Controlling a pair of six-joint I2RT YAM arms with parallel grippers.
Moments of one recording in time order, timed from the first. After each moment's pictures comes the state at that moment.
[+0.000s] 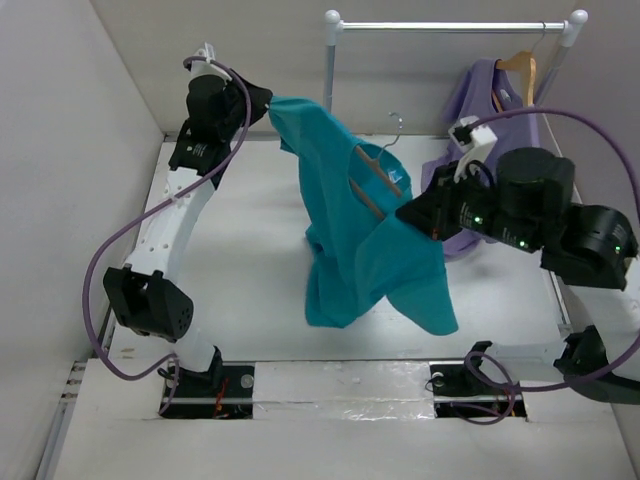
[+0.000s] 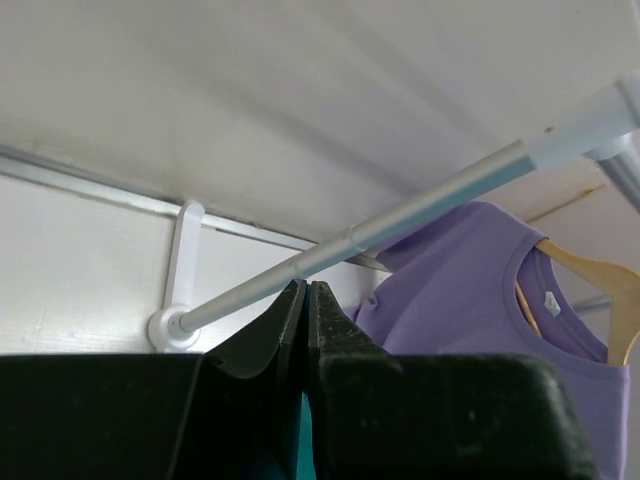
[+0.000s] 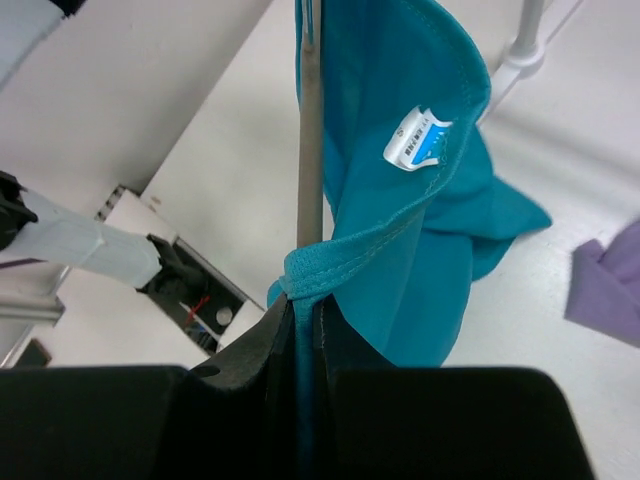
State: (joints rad) left arm -0.25 1.59 1.68 -0.18 0.02 -0.76; right arm 0.91 1.19 1.96 -1.12 0.10 0.44
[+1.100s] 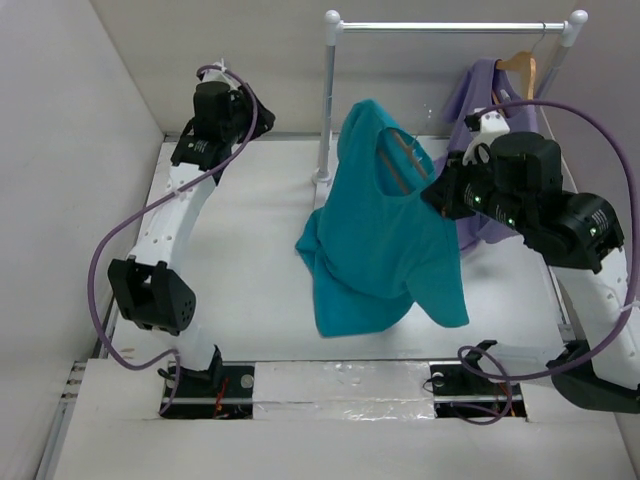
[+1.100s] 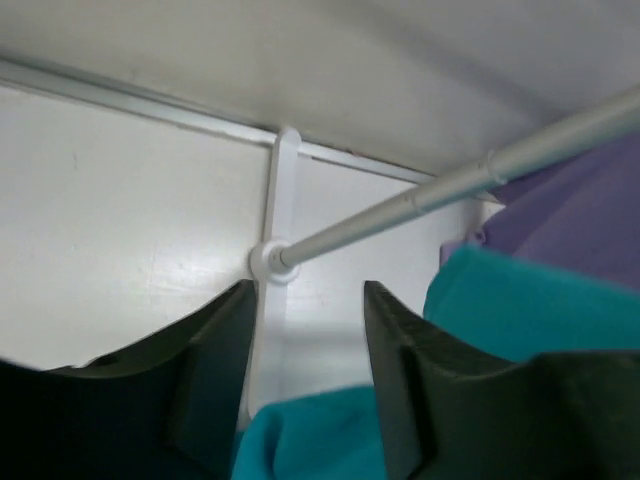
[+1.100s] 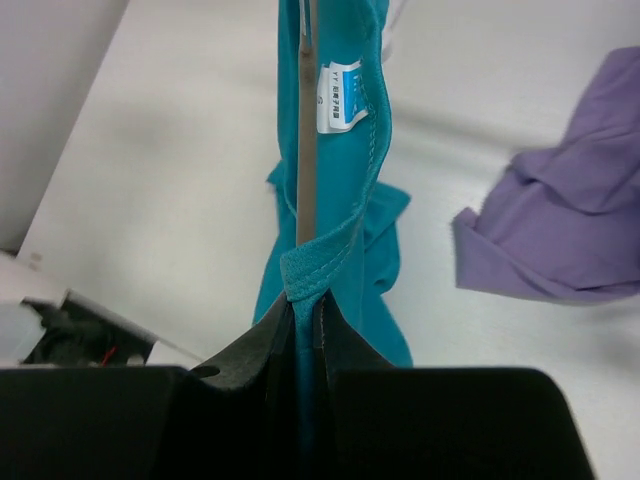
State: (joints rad) left arm -0.23 1.66 1.74 -0.38 0.04 -0.59; right arm 0.66 1.20 1.90 -1.15 0.14 0.36
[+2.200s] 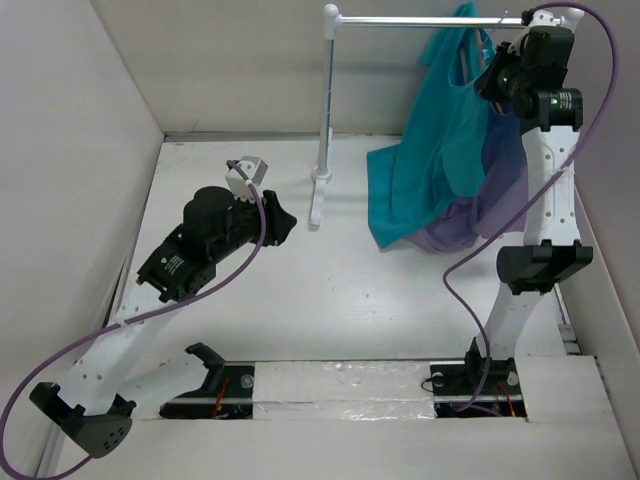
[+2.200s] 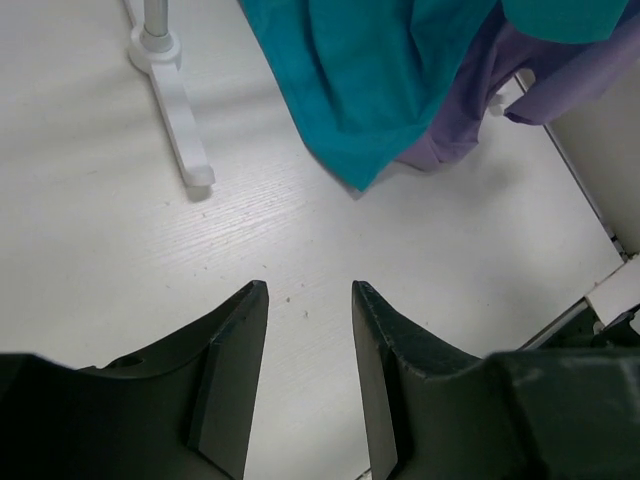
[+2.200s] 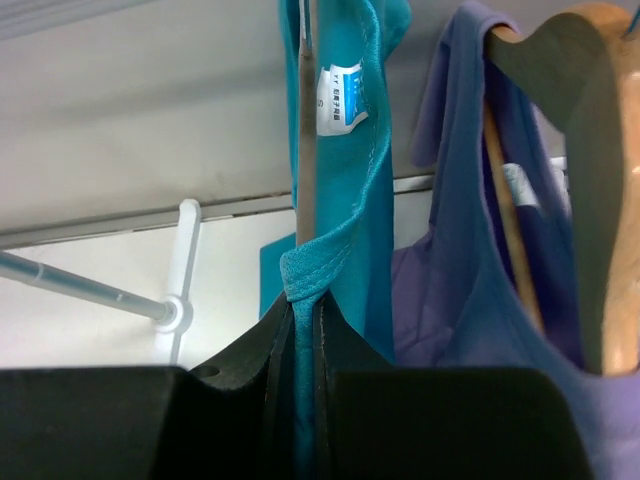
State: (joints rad) left arm -0.61 0.92 1.14 -0.56 0.04 -0.36; right arm -0.01 1.92 2.47 -0.85 -0.03 0.23
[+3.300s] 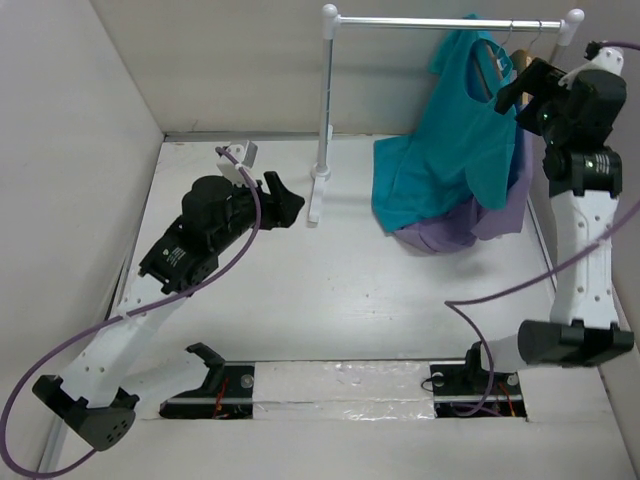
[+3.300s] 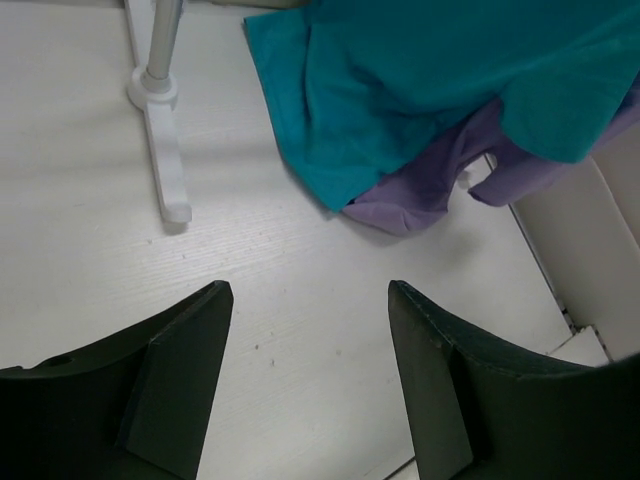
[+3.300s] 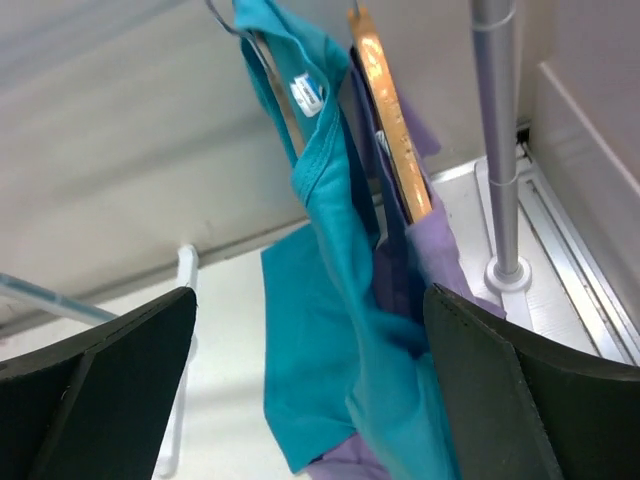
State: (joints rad) left arm -0.61 0.96 1.18 -0.49 -0.02 -0.48; right arm -0.11 1.45 1.87 -0.58 0.00 0.35
